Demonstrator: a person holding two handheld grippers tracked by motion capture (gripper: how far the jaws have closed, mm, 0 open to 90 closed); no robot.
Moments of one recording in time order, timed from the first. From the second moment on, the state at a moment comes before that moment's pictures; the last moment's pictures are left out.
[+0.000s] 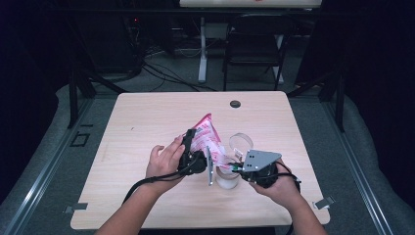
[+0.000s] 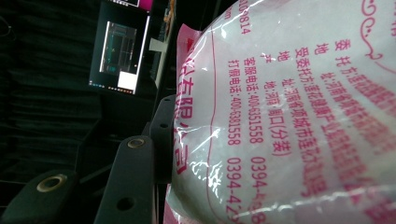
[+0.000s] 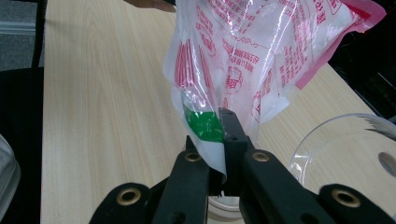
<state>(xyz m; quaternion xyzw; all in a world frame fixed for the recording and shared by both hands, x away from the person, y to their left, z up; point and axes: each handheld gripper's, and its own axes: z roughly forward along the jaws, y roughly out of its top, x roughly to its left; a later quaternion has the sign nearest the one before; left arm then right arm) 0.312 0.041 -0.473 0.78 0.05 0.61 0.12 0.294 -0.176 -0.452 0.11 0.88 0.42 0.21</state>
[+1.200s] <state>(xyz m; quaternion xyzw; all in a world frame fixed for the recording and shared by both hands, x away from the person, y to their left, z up) 0.311 0.038 -0.472 0.78 0.04 0.62 0.12 0.294 -0.179 -0.454 0.11 0.88 0.42 0.20</state>
